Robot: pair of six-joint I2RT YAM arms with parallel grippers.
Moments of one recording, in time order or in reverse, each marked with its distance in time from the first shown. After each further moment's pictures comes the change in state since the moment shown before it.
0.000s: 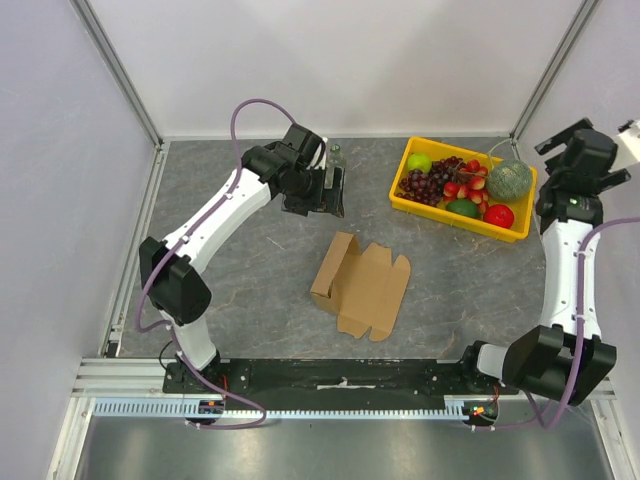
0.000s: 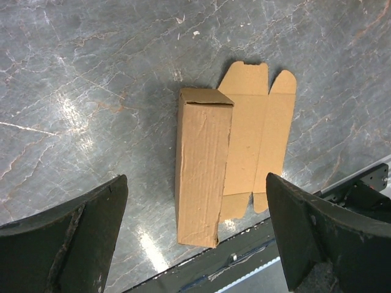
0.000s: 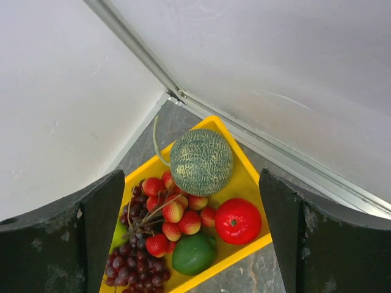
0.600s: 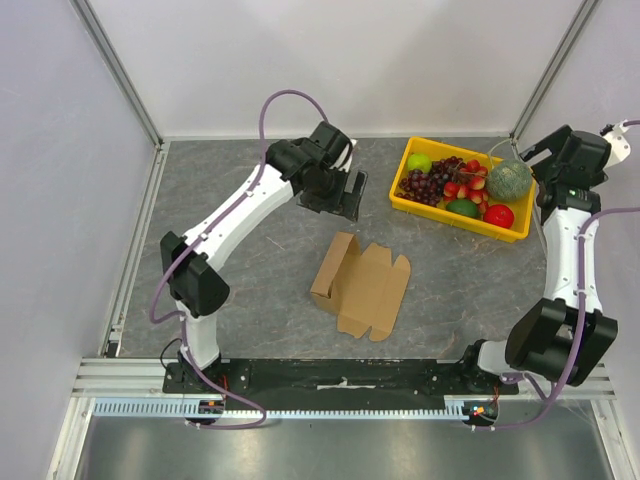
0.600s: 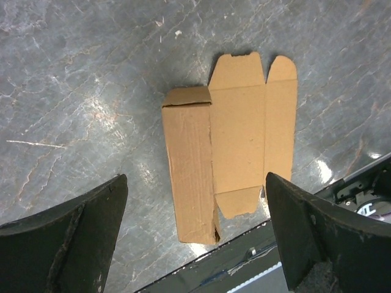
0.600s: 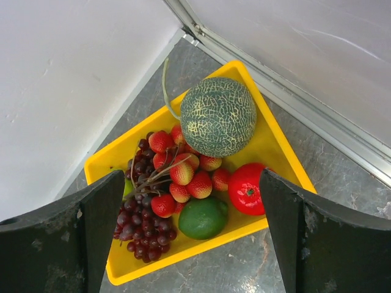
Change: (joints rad) left arm -0.085 0.106 0.212 -0.121 -0.066 0.094; right arm -0.073 0.102 0.008 -0.050 -0.271 0.054
